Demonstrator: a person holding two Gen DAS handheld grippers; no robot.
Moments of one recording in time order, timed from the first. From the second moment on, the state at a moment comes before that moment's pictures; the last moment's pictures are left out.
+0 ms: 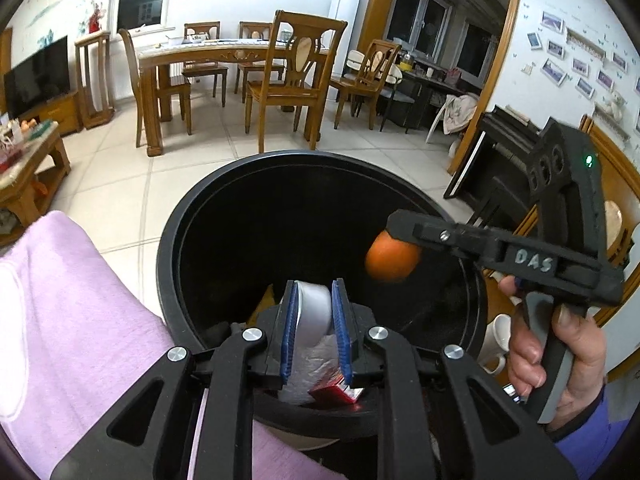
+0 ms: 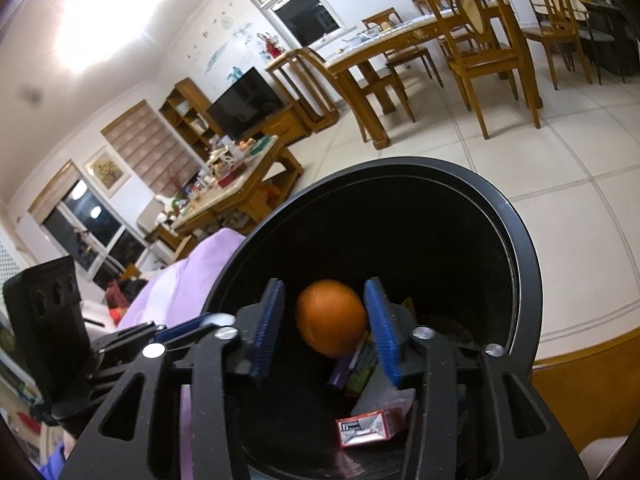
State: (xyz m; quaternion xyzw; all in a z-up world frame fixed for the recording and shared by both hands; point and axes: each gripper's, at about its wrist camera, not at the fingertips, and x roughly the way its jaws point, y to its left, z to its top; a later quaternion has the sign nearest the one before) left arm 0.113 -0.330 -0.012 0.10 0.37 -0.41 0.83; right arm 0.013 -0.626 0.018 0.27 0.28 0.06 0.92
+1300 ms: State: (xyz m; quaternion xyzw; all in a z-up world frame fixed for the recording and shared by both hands) left arm 0.173 -0.070 0.016 0.02 0.38 -0.25 0.89; right arm 0.082 -0.344 0.046 0.15 0.38 0.20 0.89
